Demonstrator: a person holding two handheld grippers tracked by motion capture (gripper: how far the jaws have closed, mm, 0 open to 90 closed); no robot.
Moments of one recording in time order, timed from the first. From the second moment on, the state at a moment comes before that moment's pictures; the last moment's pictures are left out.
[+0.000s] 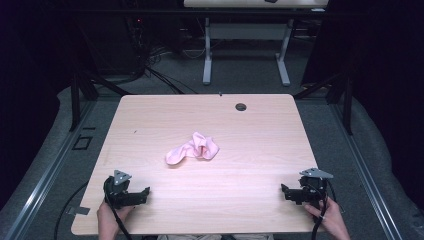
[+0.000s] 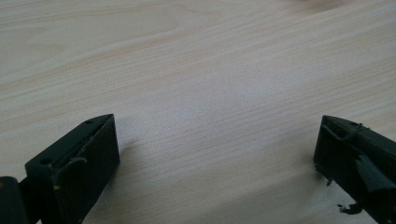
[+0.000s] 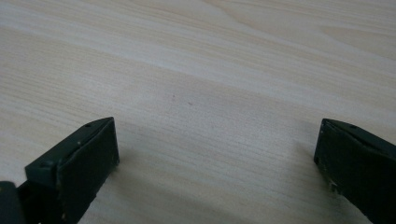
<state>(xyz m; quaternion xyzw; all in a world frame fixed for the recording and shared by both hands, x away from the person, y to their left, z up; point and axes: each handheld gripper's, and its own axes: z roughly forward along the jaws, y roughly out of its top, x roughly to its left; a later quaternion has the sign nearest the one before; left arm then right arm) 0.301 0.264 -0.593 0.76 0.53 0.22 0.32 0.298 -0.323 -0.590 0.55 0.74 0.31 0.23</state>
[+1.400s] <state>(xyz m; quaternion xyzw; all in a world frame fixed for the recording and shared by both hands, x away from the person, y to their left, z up) 0.303 0.263 -0.593 0.76 0.53 0.22 0.32 0.356 -0.237 -0.538 0.43 0.80 0.40 0.12</state>
